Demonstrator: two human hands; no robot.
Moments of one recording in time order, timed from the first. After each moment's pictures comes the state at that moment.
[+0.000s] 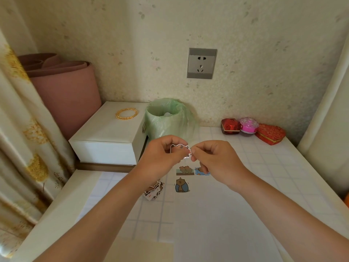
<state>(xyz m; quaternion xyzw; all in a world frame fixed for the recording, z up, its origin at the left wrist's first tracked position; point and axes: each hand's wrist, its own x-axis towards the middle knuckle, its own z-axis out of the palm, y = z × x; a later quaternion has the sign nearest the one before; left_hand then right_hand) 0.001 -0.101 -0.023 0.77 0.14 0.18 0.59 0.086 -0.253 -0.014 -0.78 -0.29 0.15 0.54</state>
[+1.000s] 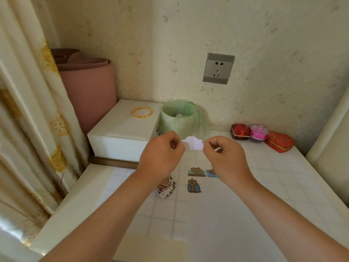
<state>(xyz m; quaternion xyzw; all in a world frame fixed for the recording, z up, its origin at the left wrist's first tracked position) -0.014 -0.078 -0.019 0.86 0.23 0.24 0.38 0.077 -0.229 -0.023 -0.81 -0.27 -0.02 0.52</state>
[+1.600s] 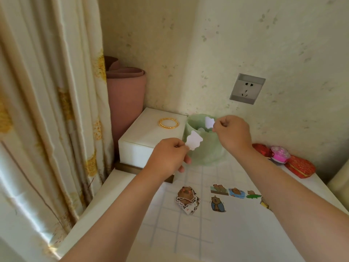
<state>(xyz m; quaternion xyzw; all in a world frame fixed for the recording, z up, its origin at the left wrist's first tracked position) -0.045 -0.021 0.007 0.77 0.26 0.17 0.56 0.133 -0.125 0.024 -0.87 -0.28 -0.12 0.39</state>
